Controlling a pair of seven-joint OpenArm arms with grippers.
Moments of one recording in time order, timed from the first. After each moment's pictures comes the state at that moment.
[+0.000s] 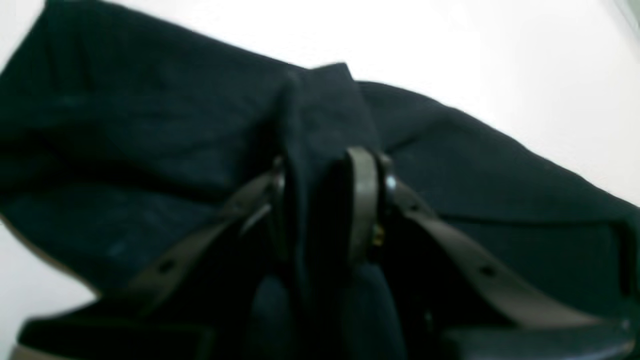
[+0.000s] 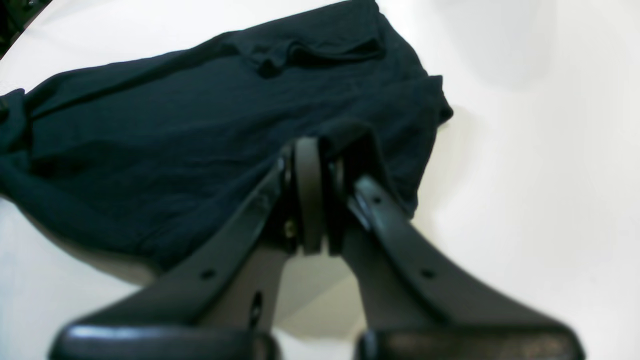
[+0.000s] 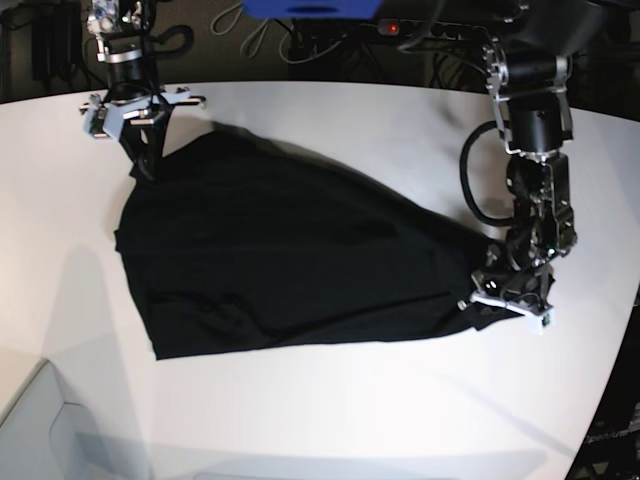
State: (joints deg) left arm -18.7 -11.0 -12.5 58.8 -29.6 -5.1 32.1; right arm -36.7 5.4 8.3 102.2 16.1 10.0 9.3
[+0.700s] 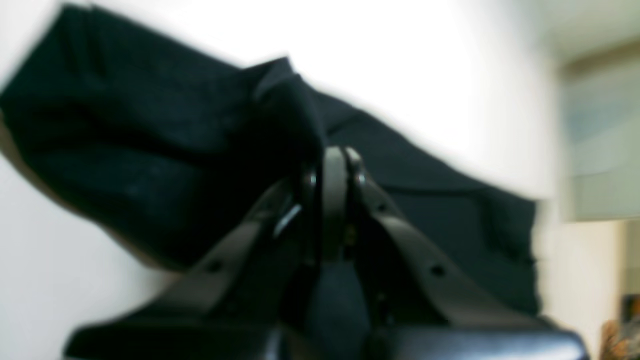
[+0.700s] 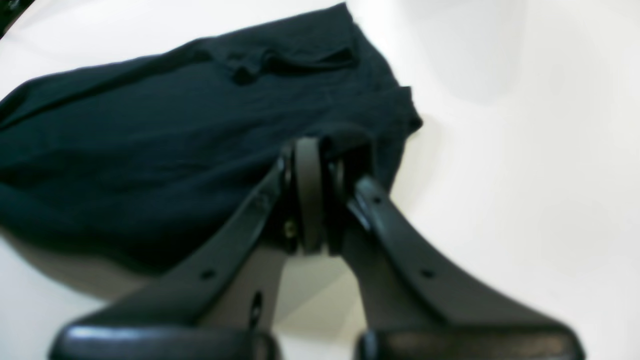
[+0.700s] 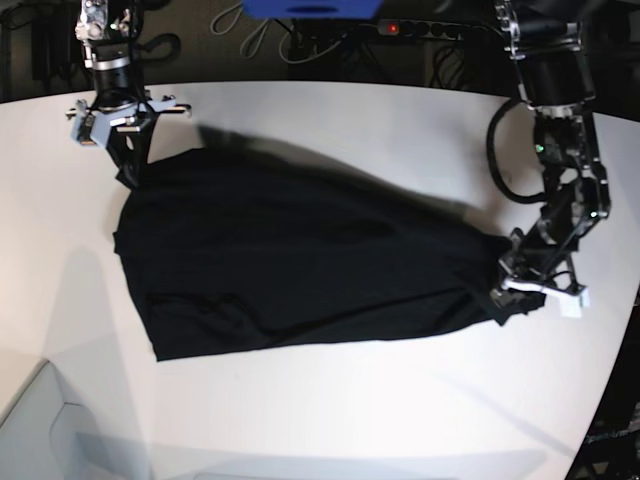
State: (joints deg) left arm -5.7 -14.9 -19.4 82.5 -50.3 -4.9 43.2; right arm -35.5 6.3 10.9 102.2 16.0 10.1 7.7
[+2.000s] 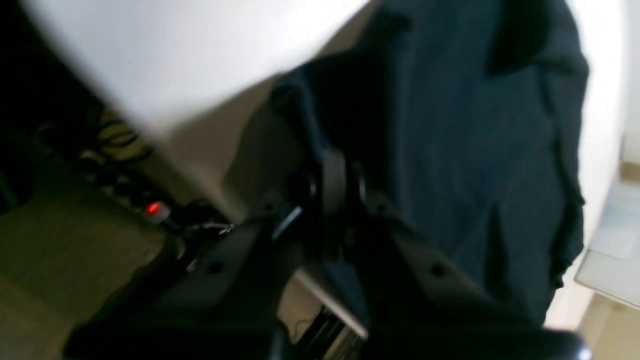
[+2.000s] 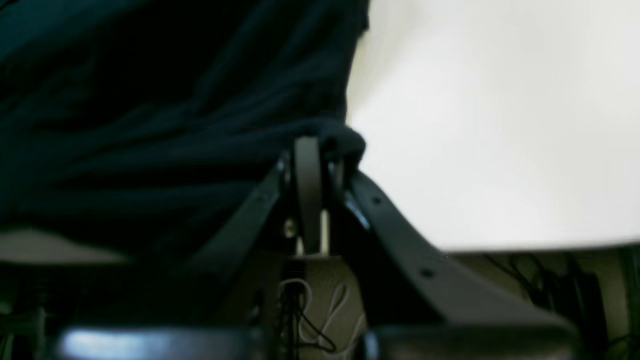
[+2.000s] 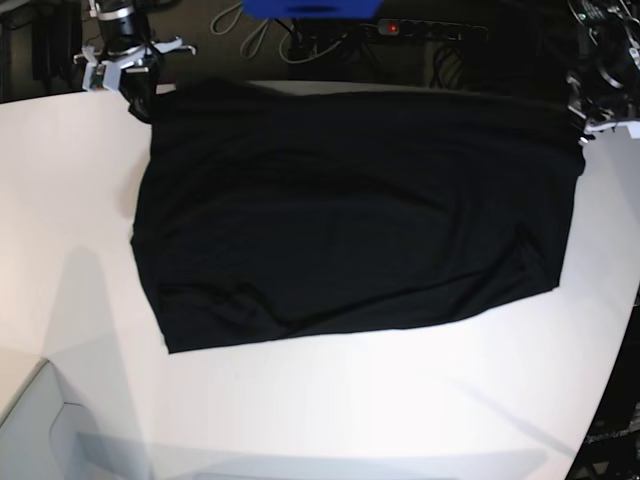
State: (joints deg) left arm 19.6 -11.7 -48.5 83.3 -58.4 -5.8 54.6; right arm -48.4 7.5 10.4 100.3 16.1 10.1 7.5
